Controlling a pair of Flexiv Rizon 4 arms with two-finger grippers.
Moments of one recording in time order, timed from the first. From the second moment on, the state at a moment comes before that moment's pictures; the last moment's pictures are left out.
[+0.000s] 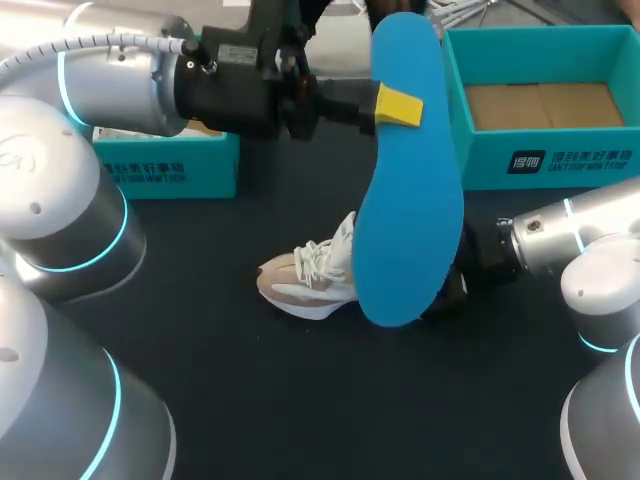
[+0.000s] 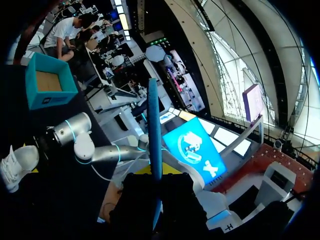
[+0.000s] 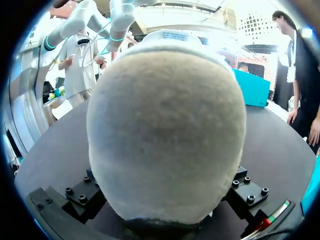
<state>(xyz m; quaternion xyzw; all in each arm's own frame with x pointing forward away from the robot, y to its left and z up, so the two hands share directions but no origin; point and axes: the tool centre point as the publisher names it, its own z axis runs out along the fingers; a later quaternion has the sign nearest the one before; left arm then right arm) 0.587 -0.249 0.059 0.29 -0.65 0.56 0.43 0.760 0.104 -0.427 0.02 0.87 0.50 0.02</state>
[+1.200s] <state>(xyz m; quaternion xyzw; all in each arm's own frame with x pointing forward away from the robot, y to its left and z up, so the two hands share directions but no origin) 0.587 -0.249 0.059 0.29 -0.65 0.56 0.43 0.753 0.068 -0.404 0.04 0.91 0.41 -0.01</state>
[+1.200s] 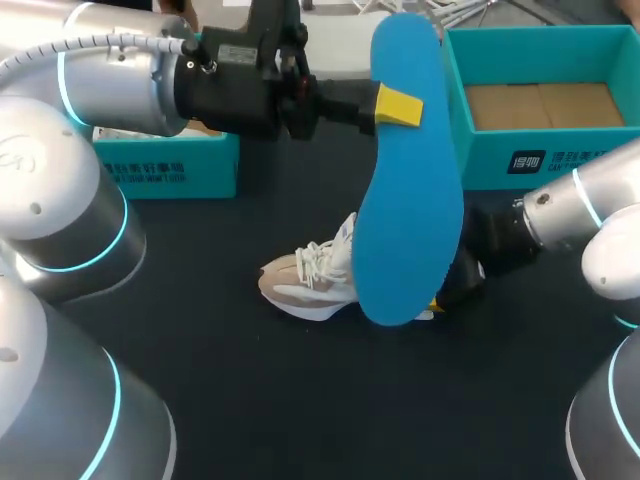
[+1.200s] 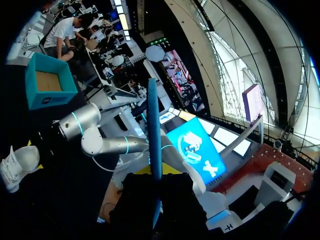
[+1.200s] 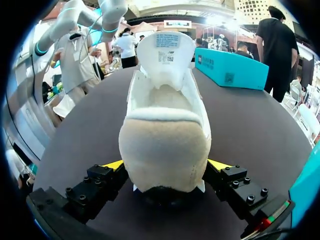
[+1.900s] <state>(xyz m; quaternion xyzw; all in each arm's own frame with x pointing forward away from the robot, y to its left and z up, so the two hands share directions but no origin) 0.587 -0.249 0.058 0.29 -0.65 0.56 0.43 0.748 0.061 -0.374 0.05 0.94 0.33 -0.02</state>
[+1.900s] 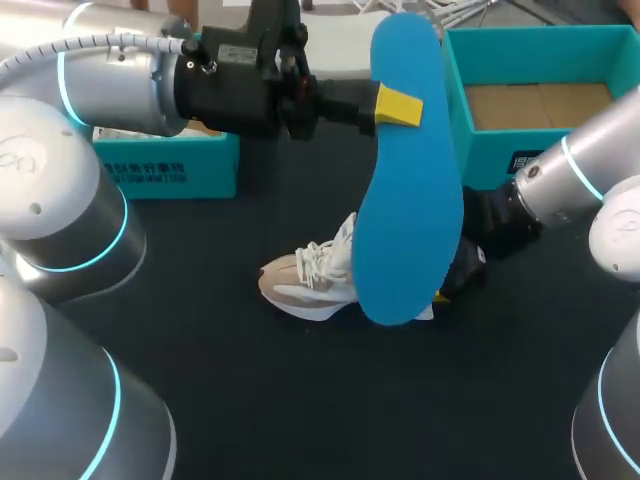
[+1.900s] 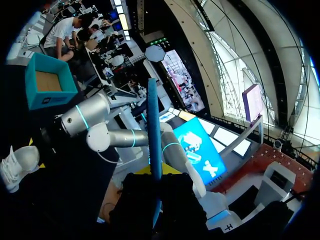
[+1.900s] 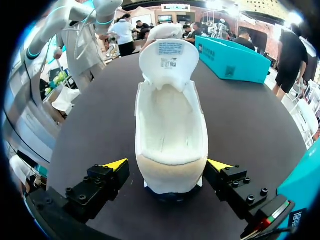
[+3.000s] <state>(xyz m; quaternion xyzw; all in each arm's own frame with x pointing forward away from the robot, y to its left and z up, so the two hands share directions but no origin) 0.587 -0.249 0.058 0.29 -0.65 0.56 0.43 0.746 0.076 -0.326 0.09 0.98 0.15 0.00</state>
